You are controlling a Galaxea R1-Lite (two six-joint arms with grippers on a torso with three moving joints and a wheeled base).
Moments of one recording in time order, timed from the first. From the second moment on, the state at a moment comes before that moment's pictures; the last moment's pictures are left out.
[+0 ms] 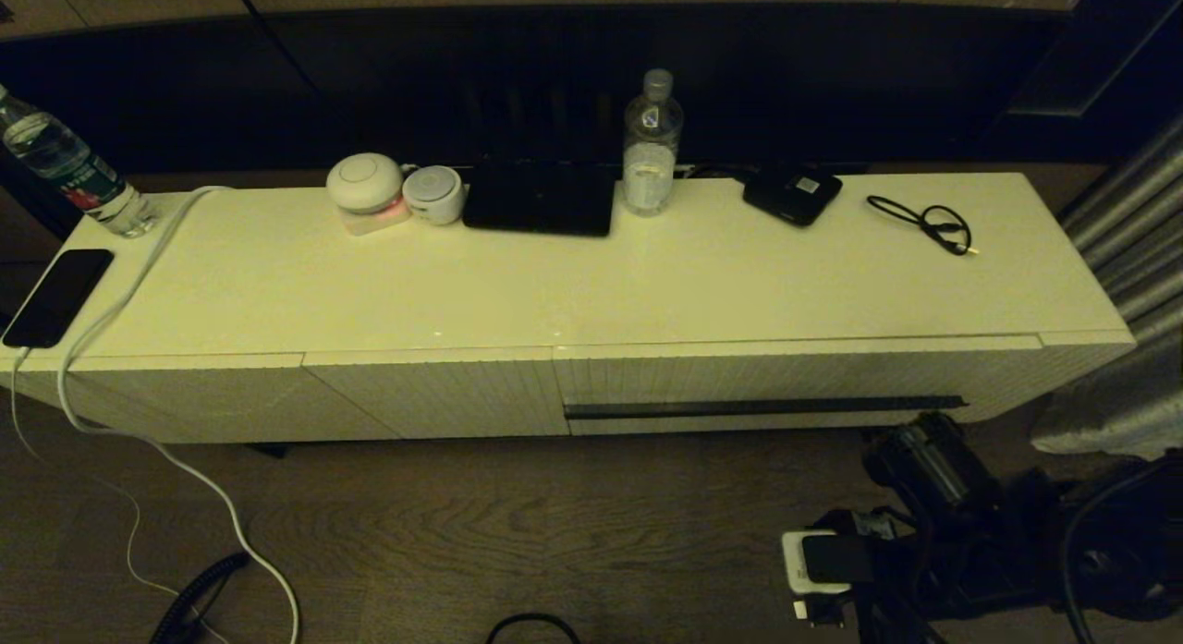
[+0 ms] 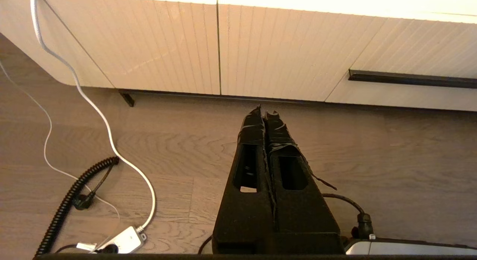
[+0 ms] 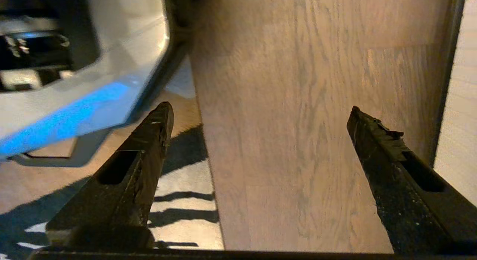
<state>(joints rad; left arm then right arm) 0.00 0.00 0.00 -0.04 0.02 -0.09 0.45 1.79 -0.68 -0.07 0.16 -1.01</state>
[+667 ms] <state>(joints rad) 0.00 0.00 0.00 -0.04 0.02 -0.09 0.34 1.86 -0.75 -0.08 0.12 -1.26</state>
